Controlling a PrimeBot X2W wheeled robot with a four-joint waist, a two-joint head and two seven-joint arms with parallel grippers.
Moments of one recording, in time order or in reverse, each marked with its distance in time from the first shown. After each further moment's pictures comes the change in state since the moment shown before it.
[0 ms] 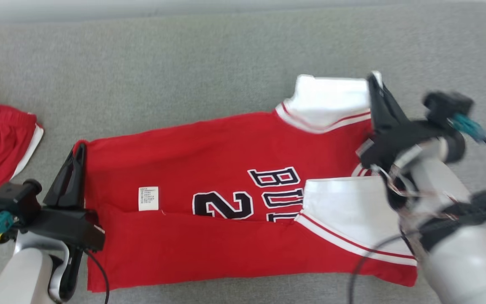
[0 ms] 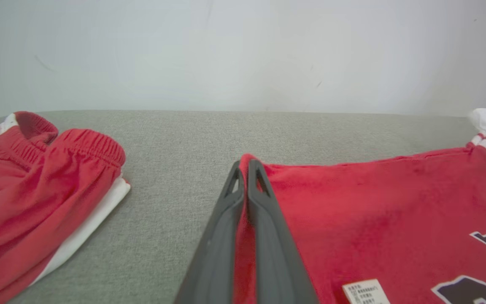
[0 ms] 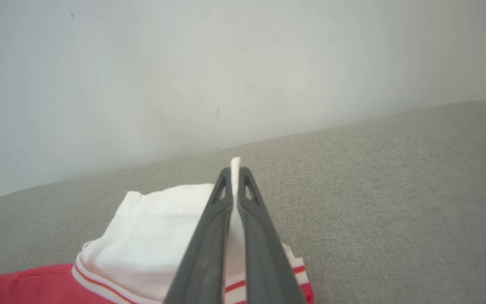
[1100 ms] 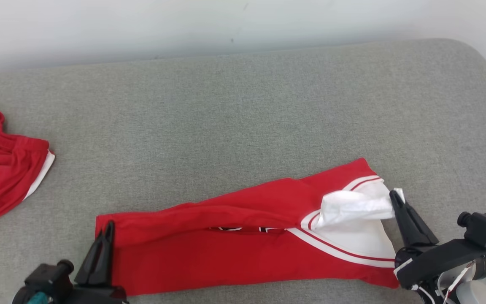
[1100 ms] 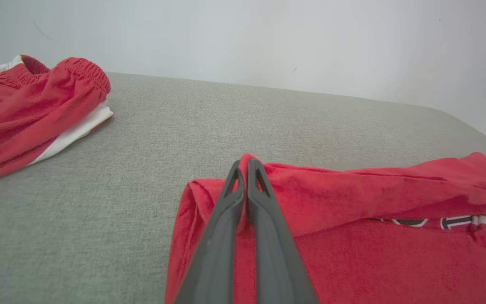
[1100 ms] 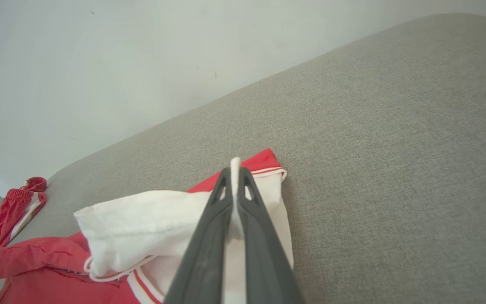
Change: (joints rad) left arm 0.297 -0.046 -0.030 -0.128 -0.011 0.072 -0.049; right arm 0.636 -0.160 -0.035 -0.588 0.210 0.000 0.135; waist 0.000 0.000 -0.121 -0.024
